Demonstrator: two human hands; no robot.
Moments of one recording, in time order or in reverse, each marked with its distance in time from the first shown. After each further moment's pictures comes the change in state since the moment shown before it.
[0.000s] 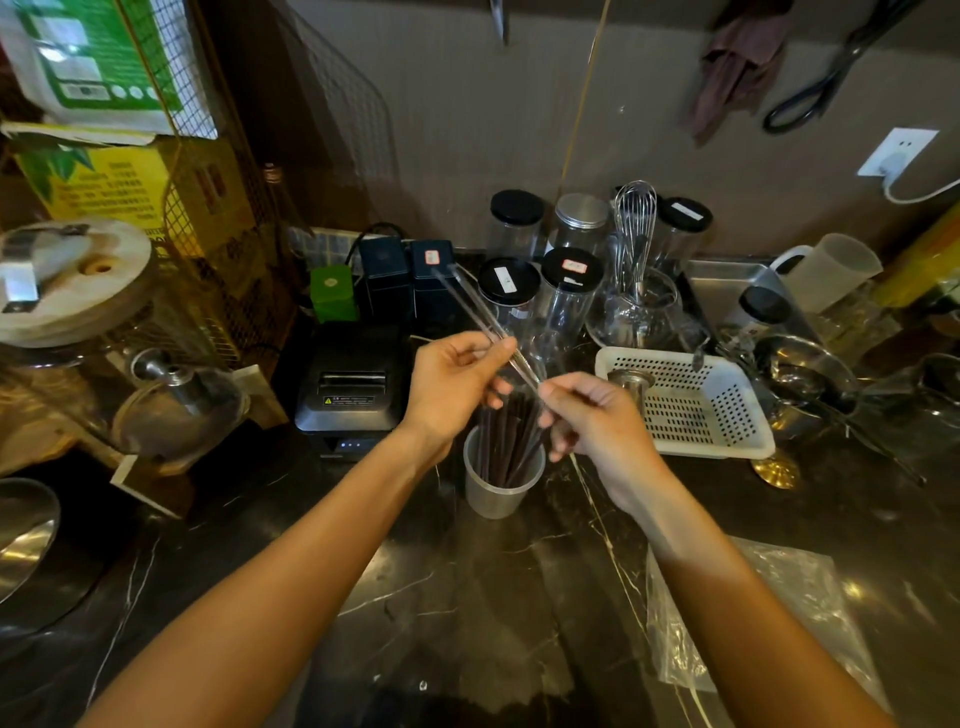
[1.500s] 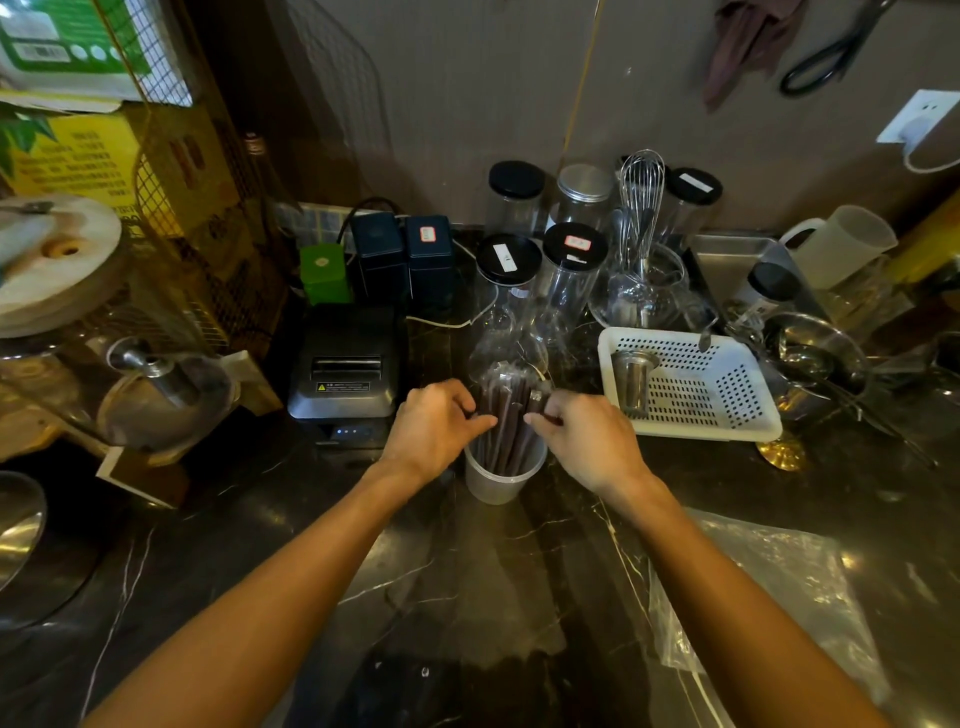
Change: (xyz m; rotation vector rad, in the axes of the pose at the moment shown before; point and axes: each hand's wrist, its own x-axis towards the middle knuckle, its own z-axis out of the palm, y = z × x) left_hand -0.010 -0.073 -0.031 0.849 -0.035 -0.047; right_hand 0.024 0.049 -0.003 -1.163 0.085 -0.156
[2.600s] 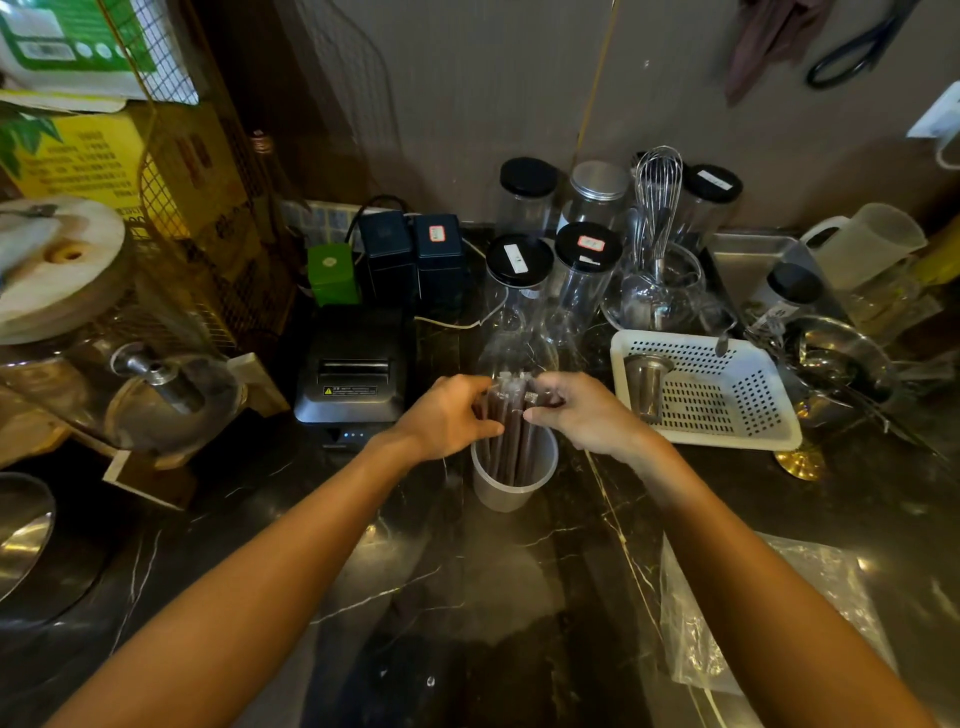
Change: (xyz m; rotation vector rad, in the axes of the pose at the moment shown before) left_hand 0.039 -0.005 -0.010 0.015 -0.326 0.136; right_hand 0.055 0.013 0.002 0.394 -0.366 0.012
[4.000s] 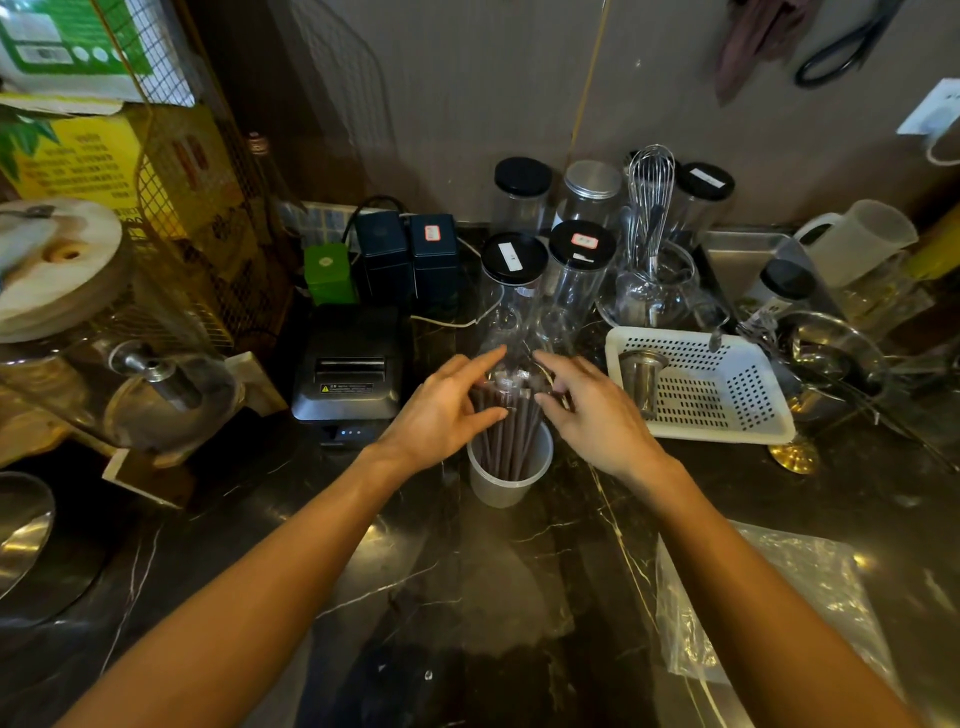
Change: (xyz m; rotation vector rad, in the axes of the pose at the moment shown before) left_hand -0.016 -0.003 0.005 0.036 0.195 0.166; right_hand -0.029 0.010 0.004 -0.288 0.325 -0.233
